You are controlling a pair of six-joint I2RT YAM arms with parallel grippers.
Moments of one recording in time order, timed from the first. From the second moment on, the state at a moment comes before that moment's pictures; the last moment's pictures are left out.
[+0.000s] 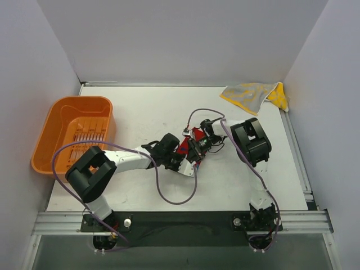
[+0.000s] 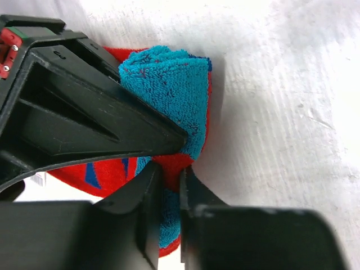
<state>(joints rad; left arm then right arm) -0.82 1.67 0.86 -0.10 0.39 1.11 0.44 2.22 1.34 -0.77 -1.15 -0.24</state>
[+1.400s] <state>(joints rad) -0.64 2.21 1.63 -1.09 0.78 0.58 0.11 2.15 1.72 -0.98 -0.68 -0.23</state>
